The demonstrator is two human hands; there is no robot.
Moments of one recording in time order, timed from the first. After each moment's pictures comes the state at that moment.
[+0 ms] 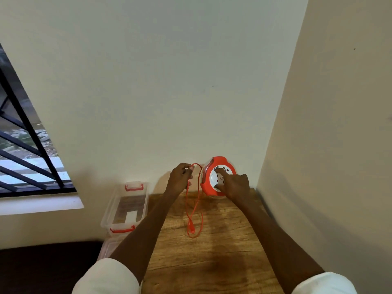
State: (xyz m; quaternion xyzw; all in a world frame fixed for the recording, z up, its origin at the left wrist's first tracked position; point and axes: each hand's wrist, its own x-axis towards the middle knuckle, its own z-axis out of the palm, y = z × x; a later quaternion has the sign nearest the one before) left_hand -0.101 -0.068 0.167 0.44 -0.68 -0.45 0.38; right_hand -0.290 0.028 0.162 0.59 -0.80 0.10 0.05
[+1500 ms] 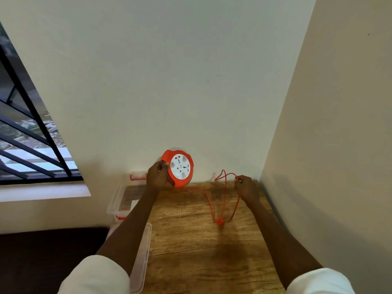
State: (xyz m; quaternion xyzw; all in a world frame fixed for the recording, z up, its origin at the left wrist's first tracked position) left_hand -0.030 -0.077 0.146 0.51 -0.58 -0.46 0.44; right_hand -0.303 0.058 0.129 0.41 -0.82 0.35 -0.16
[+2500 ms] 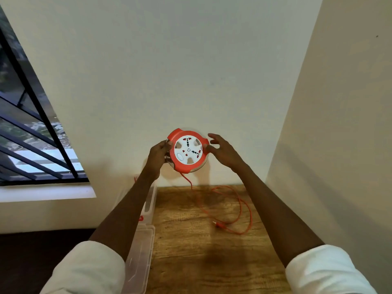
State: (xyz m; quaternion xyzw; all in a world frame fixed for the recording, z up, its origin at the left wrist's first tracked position) left_hand -0.029 -0.100 0.216 0.40 -0.62 -0.49 0.46; right_hand -0.261 -0.016 0.244 0.58 -0.65 0.42 -0.25
